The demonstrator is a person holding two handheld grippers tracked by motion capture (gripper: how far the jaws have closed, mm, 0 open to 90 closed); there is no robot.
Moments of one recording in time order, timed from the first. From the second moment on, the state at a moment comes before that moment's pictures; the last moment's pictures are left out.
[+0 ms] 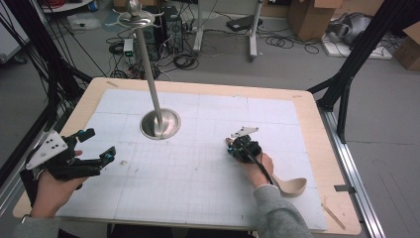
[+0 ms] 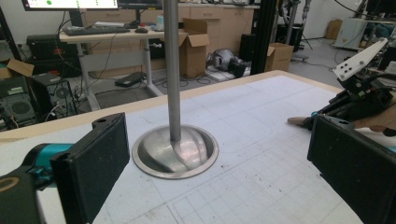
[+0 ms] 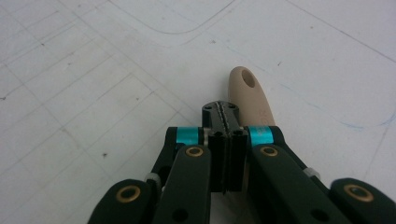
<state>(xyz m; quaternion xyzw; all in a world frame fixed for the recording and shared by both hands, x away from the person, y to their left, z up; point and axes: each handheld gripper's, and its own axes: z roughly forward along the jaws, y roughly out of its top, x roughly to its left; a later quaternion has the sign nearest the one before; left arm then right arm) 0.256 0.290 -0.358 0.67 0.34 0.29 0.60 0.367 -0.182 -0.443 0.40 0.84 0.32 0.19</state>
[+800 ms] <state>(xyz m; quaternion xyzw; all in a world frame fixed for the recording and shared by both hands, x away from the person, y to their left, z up) 0.279 0.267 -0.354 0.68 0.32 0.27 0.61 0.326 -0.232 -0.375 0.33 0.83 0.44 0.14</state>
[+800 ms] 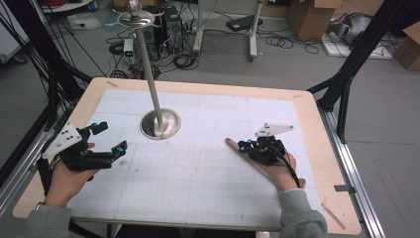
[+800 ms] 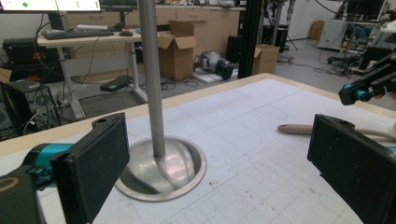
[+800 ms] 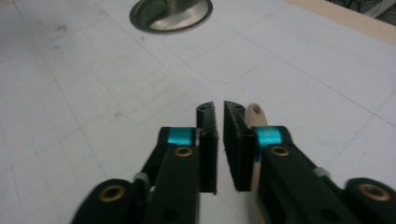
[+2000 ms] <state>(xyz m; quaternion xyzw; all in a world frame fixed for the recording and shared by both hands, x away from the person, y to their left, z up) 0.294 0.257 -0.350 0.67 0.31 0.26 0.62 0.300 -0.323 -0.368 0.36 0.84 0.39 0.14</state>
